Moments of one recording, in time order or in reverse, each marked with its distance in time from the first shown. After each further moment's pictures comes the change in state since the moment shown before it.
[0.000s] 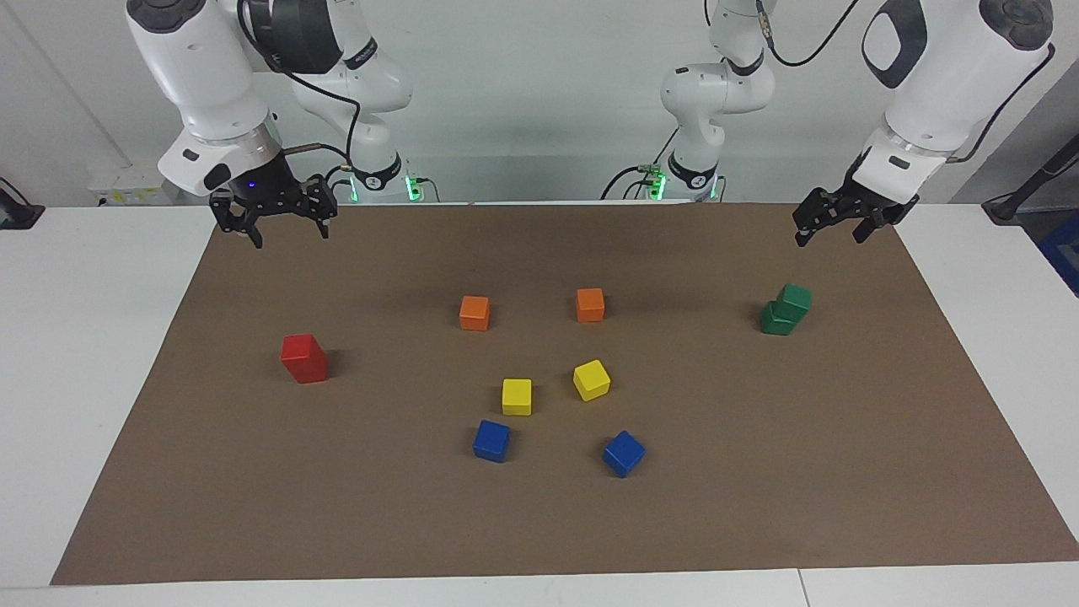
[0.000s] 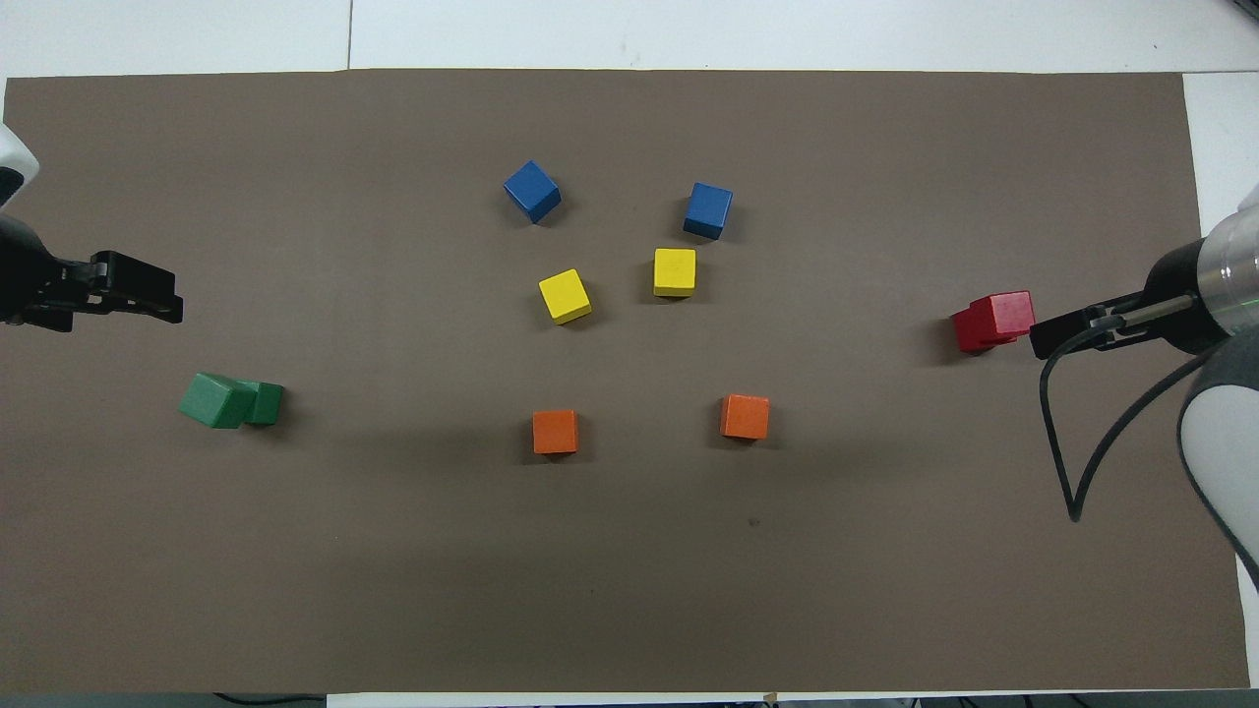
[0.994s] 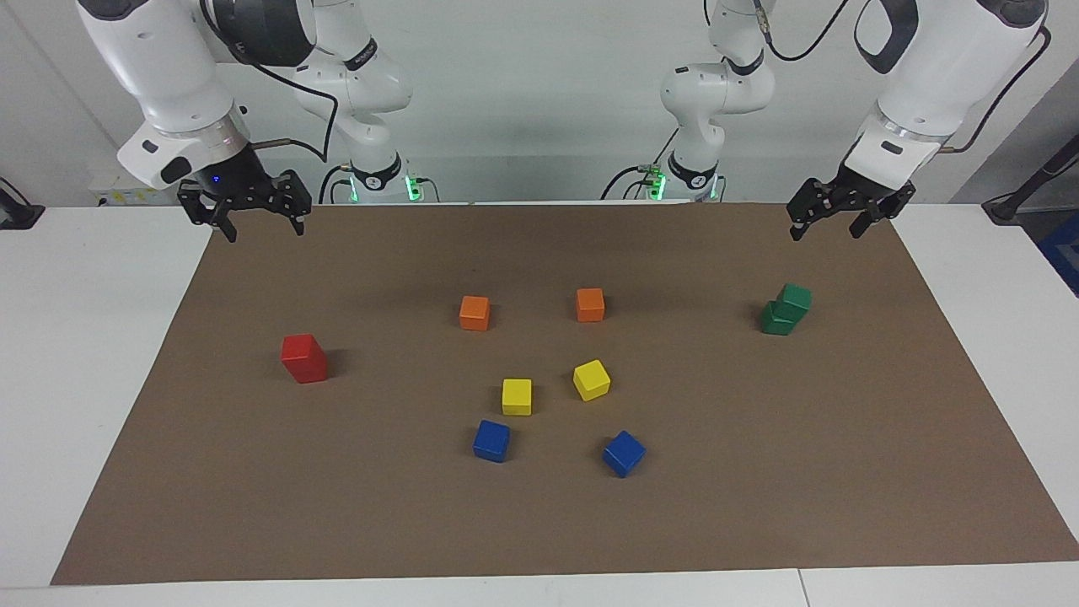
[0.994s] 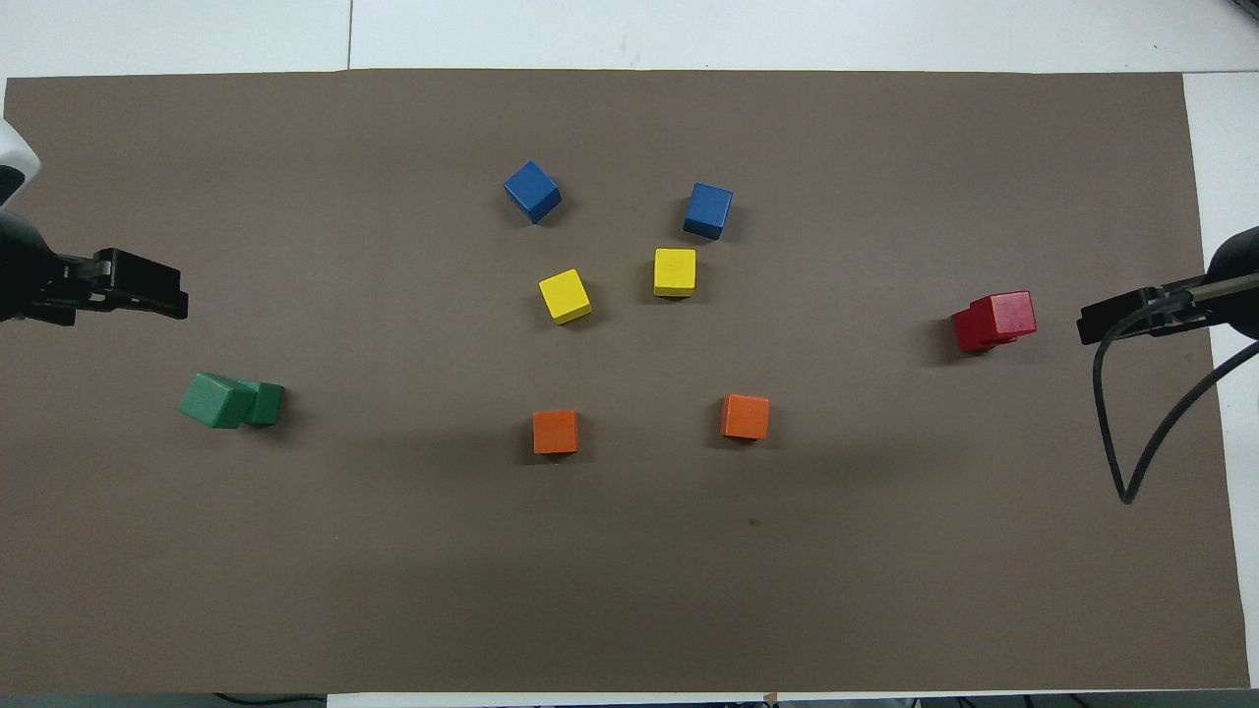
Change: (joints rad) left arm -0.009 -0.014 -0.009 0.005 0.000 0.007 -0.003; right arm -0.035 0.027 -0.020 0.075 0.000 -0.055 0.003
